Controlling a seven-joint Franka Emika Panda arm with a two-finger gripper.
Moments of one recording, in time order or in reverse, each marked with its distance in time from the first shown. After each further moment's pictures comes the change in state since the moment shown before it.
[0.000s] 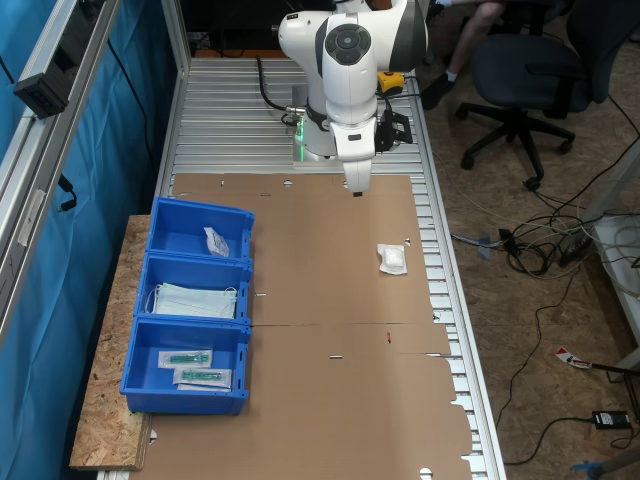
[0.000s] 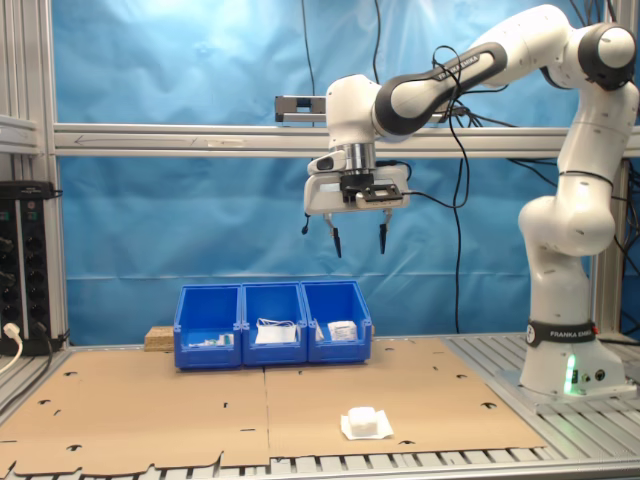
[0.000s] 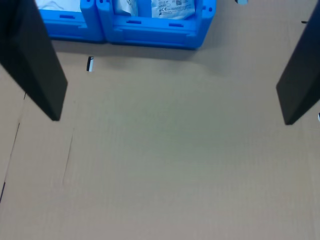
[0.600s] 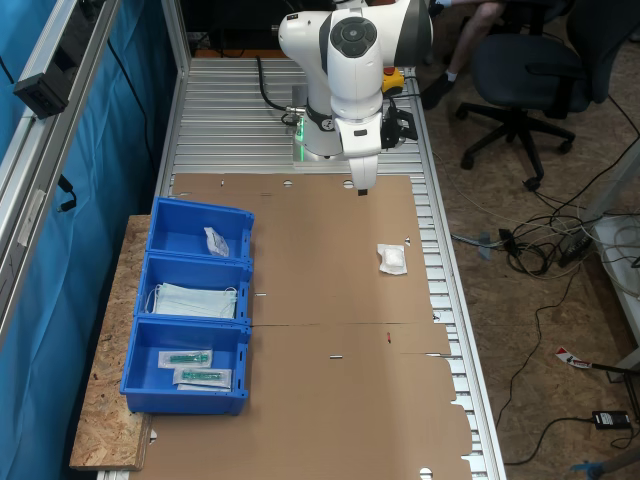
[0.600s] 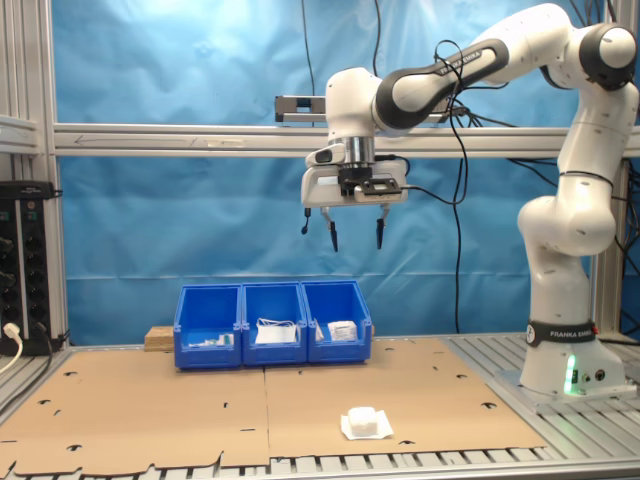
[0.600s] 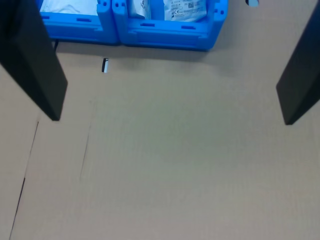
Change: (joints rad) arm 0.018 -0.004 -0.001 0.024 0.000 0.000 0.000
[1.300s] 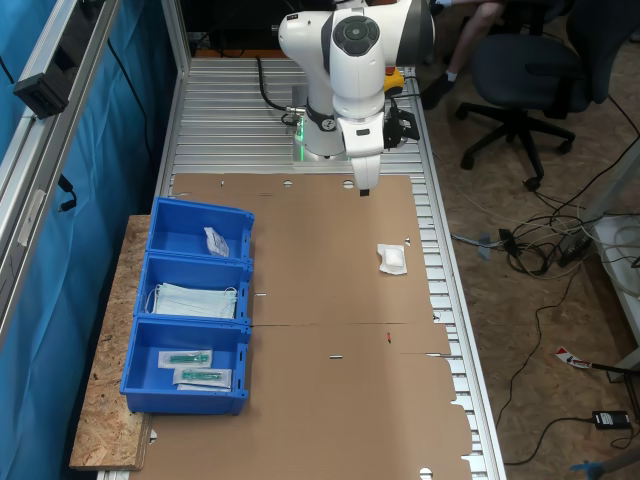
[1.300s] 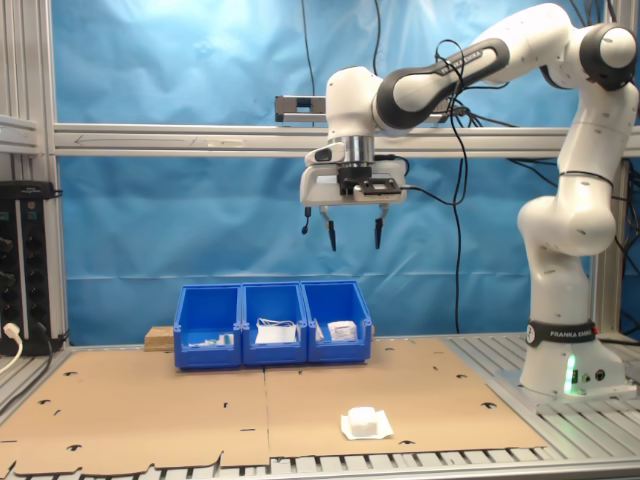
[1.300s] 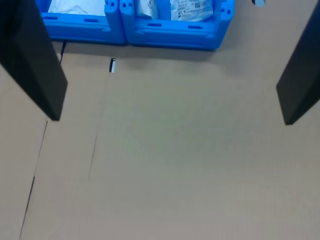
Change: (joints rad) arm 0.003 0.002 0.005 0.000 0.000 0.019 0.000
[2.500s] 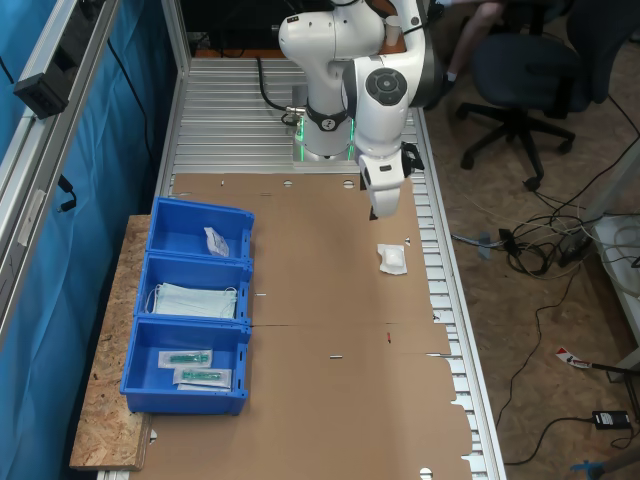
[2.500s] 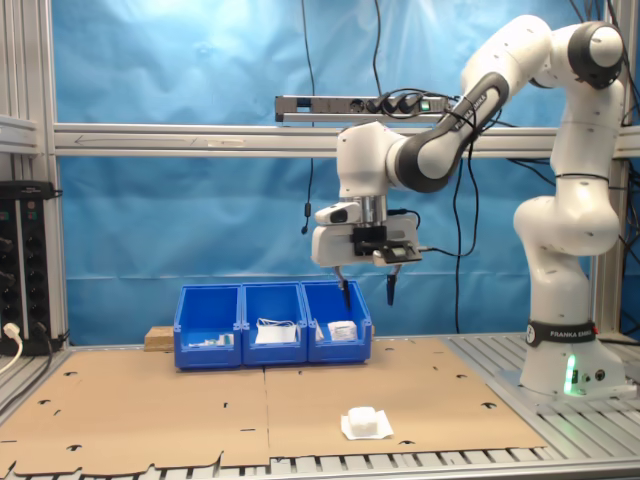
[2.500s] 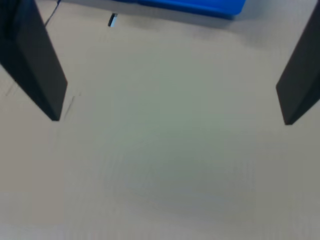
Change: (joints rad) arm 0.124 0.108 0.013 -0.195 -0.101 0.277 0.035
